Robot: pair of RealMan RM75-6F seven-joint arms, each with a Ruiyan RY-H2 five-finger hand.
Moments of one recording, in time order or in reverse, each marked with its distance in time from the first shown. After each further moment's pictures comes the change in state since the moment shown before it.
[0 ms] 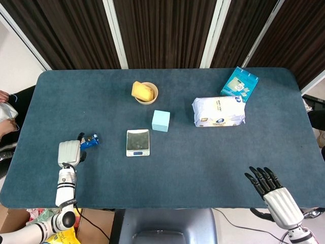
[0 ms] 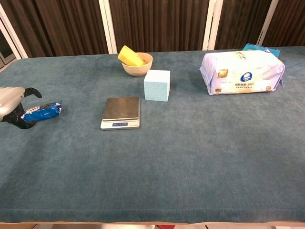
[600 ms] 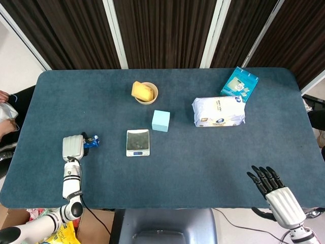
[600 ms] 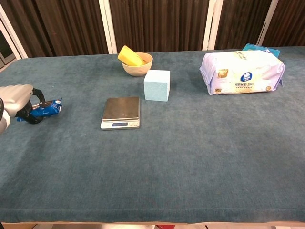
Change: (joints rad) left arm -0.082 -0.111 -0.030 0.215 -0.020 -0.033 -0.077; right arm -0.003 0.004 0.002 0.004 0.005 0.007 0.011
